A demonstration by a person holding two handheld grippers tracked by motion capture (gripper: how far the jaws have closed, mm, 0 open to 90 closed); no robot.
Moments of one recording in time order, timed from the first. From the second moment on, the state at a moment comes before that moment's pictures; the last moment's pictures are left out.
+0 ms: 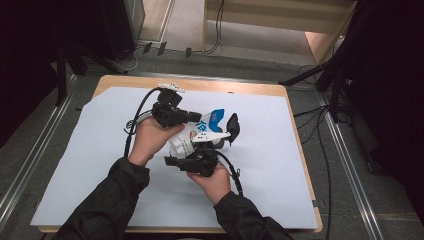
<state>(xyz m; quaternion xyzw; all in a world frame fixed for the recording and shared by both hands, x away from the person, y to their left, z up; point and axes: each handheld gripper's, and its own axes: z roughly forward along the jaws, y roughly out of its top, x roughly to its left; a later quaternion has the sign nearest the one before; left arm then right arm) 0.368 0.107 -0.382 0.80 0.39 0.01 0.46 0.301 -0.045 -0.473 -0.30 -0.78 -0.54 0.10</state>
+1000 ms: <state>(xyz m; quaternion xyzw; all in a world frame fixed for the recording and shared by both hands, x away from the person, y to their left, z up) 0.368 0.101 -0.381 0.81 0.39 0.02 0.45 0.302 -0.046 -0.474 -0.30 -0.77 -0.55 0.11</state>
